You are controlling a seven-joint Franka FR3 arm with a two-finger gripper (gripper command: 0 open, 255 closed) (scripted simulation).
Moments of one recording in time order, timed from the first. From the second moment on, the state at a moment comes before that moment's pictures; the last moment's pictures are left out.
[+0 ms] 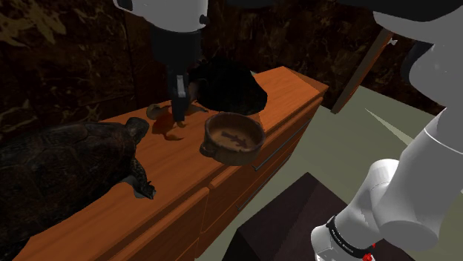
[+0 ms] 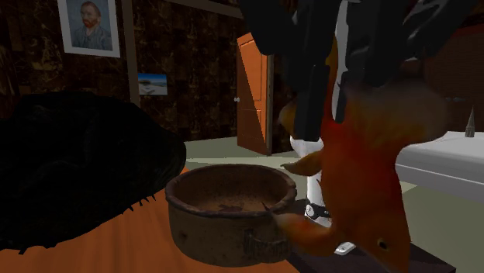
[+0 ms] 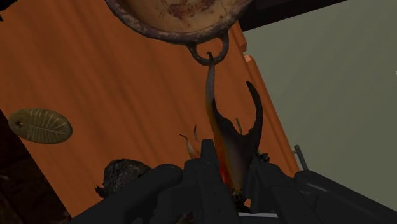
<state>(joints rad) 0.40 0.09 0.44 -1.50 -0.11 1.56 -0.39</state>
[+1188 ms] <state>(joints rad) 0.27 -0.31 0.25 -1.91 0.00 1.63 -0.71</state>
